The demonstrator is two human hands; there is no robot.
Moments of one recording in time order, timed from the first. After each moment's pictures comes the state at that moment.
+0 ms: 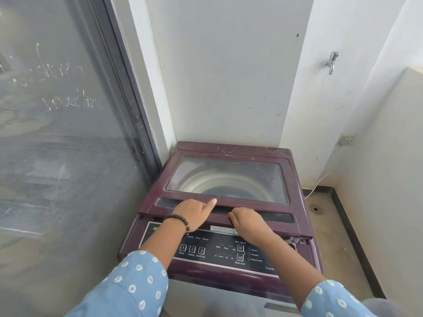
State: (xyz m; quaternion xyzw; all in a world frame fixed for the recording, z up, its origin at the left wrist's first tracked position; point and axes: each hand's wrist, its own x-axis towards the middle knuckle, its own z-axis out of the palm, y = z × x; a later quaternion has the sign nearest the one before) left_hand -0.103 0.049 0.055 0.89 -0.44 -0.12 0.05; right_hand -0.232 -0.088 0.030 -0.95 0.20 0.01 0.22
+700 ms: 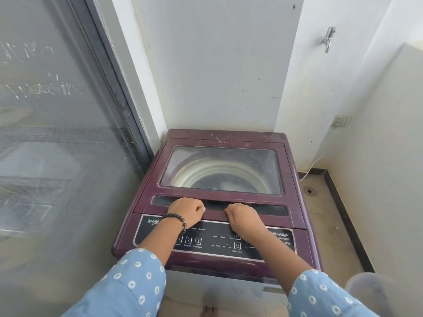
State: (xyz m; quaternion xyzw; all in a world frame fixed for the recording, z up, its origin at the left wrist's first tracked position) left_hand -0.096 0.048 0.022 0.90 -0.42 -0.14 0.01; right_hand -0.229 -0.085 -0.014 -0.96 0.22 -0.01 0.17
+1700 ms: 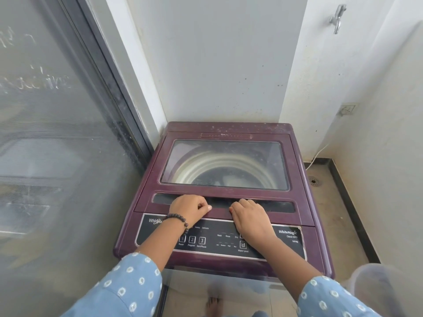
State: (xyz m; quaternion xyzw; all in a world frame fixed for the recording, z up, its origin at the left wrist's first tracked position) left_hand -0.091 0.048 0.015 0.90 -0.40 -0.14 0.06; right_hand -0.235 -0.085 -0.042 -0.96 0.19 -0.17 0.07
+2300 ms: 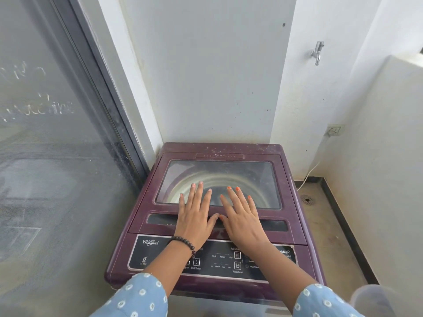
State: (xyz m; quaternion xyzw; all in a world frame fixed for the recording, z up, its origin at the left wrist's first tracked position) left_hand -0.108 0.024 0.000 0.87 -0.46 0.15 0.08; right_hand -0.221 -0.091 -0.004 -0.97 0.21 -0.15 0.03
